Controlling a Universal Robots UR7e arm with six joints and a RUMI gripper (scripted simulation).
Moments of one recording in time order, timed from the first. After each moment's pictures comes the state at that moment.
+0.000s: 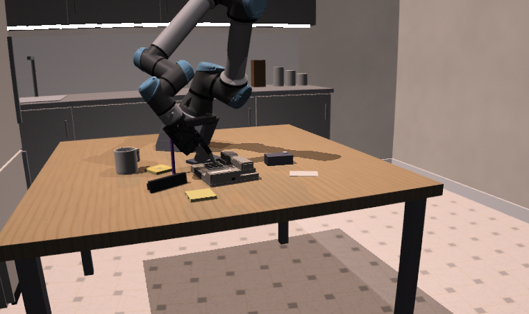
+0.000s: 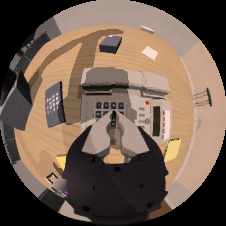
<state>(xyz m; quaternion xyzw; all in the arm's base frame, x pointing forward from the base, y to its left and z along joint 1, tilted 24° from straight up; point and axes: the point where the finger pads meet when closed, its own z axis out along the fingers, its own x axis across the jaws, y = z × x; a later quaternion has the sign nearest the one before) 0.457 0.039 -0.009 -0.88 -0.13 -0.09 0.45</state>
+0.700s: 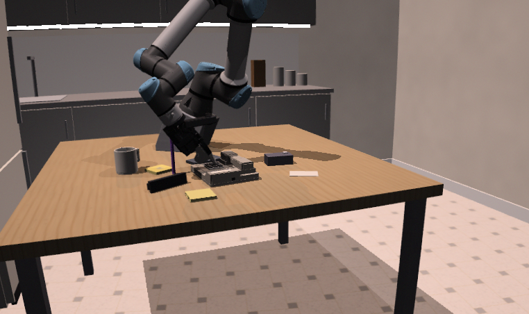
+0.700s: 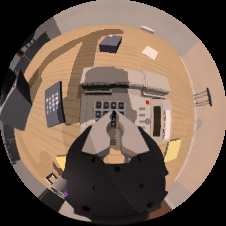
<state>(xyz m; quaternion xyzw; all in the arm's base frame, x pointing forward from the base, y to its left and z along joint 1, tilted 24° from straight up) 0.457 0.040 -0.011 -0.88 -0.13 -0.09 0.45</state>
